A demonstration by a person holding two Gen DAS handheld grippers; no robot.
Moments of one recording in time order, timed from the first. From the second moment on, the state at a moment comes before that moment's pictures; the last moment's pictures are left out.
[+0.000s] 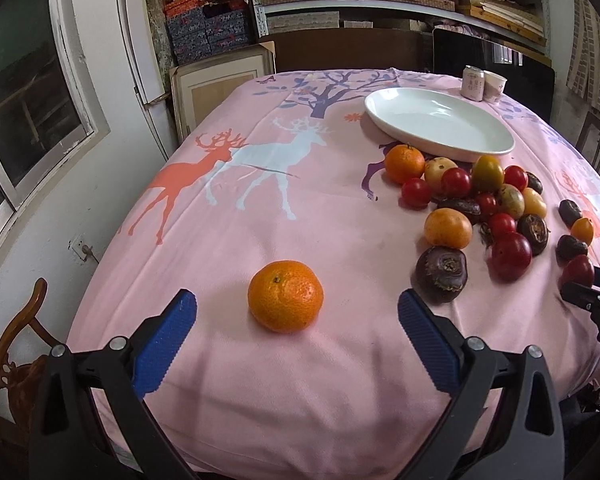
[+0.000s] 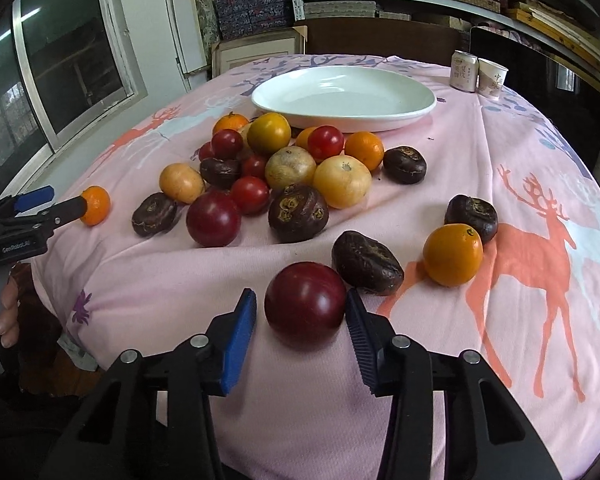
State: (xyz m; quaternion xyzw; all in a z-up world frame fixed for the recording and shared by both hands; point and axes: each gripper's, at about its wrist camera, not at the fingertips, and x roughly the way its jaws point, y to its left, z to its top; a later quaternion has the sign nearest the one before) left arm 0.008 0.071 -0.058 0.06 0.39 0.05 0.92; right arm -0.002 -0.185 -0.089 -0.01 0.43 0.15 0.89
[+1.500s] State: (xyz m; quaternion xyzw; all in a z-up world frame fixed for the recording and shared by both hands) left arm 0.135 0.006 -0.023 0.03 0.38 -0.10 0.92; right arm 0.085 -0.235 0.004 0.02 0.34 0.12 0.93
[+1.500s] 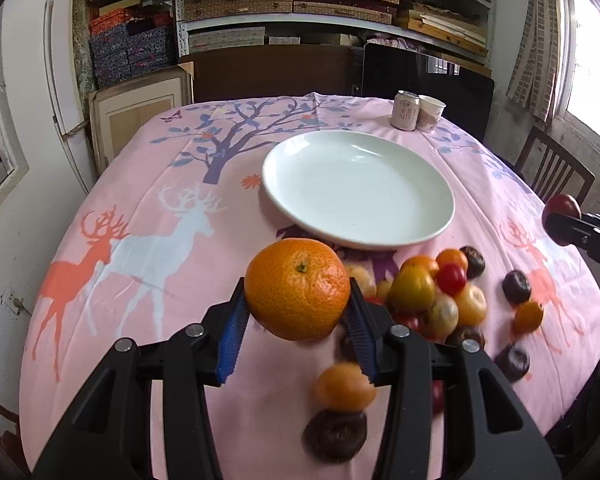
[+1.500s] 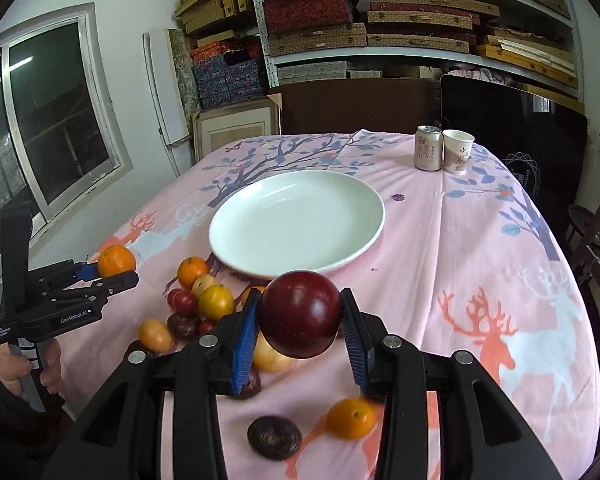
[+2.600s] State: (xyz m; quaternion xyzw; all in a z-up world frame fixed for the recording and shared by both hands) left arm 0.091 0.001 -0.053 0.06 0.41 -0.16 0.90; right arm 0.044 -0.260 -0.046 0.03 0.38 0.08 0.92
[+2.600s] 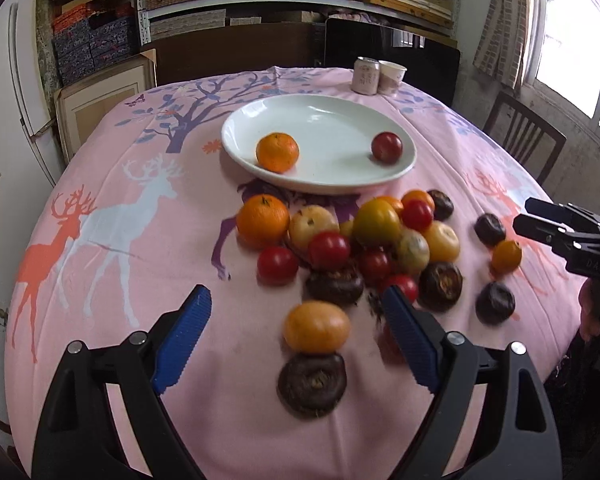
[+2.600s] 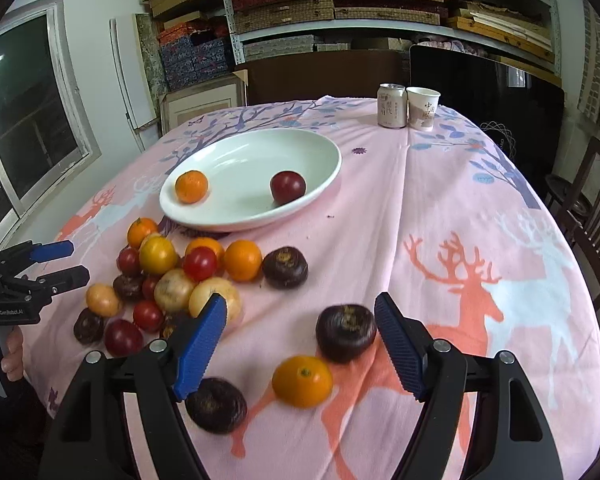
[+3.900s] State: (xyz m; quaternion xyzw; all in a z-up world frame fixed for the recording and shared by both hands) left arm 0.041 -0.021 -0.081 0.08 0.41 -0.18 0.89; right arm 0.006 -0.215 -0.081 -0.01 0.40 0.16 0.90
